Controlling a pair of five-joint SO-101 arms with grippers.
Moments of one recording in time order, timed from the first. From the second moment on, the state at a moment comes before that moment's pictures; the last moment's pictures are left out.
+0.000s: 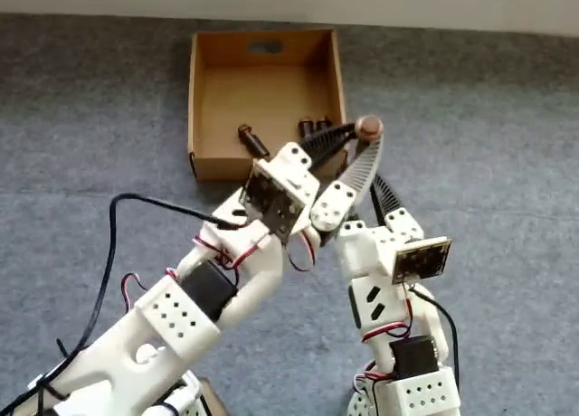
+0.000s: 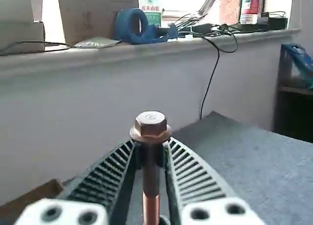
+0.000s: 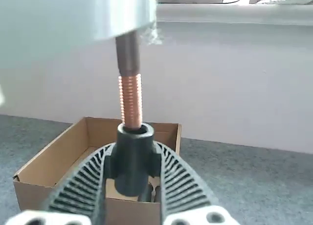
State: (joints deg) left arm 38.0 -46.4 51.6 -3.6 -1.8; right arm -15.0 -101.1 96.0 6.2 0.5
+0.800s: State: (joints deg) left arm 37.4 -45.1 51.8 -3.6 6.5; right arm -14.9 -101.1 96.0 6.5 1.0
